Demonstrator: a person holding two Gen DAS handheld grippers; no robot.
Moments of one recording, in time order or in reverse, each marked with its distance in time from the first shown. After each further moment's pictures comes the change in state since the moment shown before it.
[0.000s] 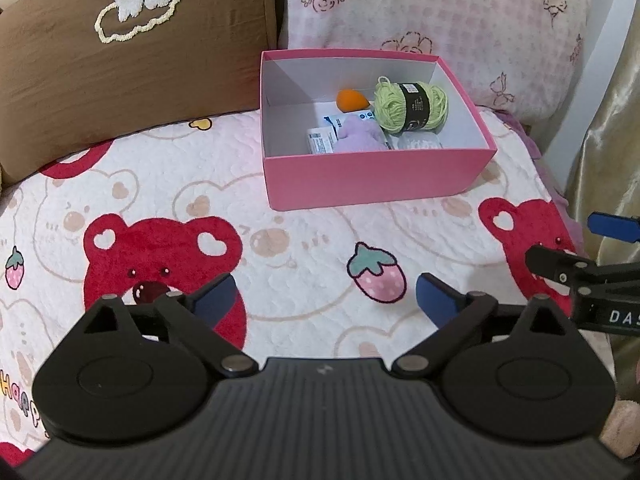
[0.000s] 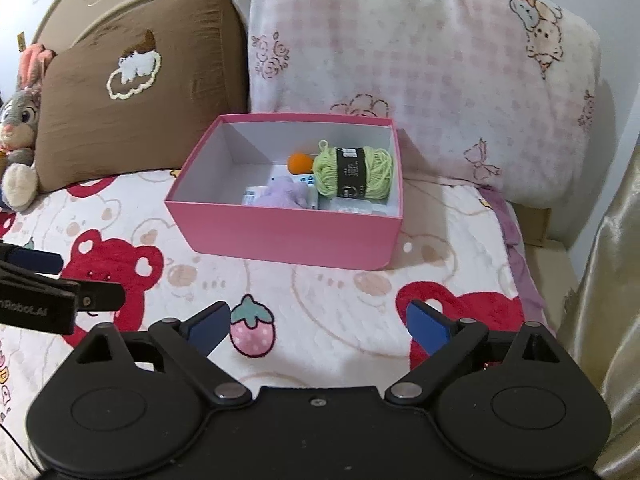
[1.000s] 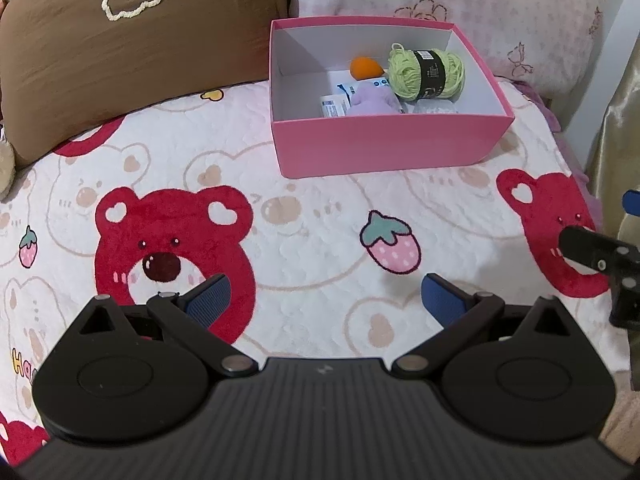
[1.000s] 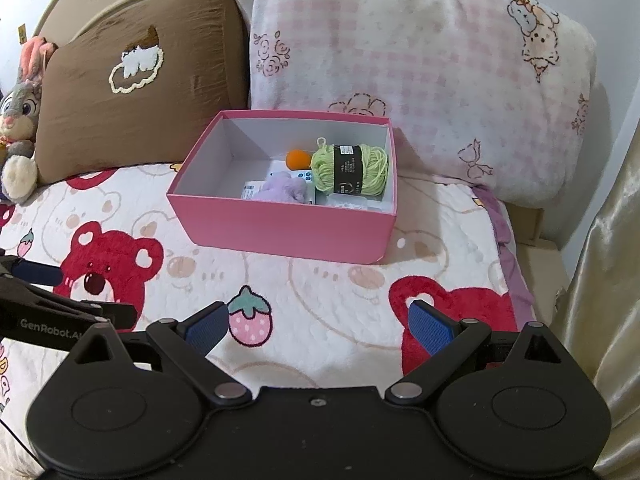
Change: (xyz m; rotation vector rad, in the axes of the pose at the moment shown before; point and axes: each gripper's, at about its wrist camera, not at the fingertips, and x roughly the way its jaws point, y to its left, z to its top) left arm 0.008 -0.007 -0.007 0.003 0.072 0.064; right arm -0.012 0.000 -0.002 -0.021 0.018 0.001
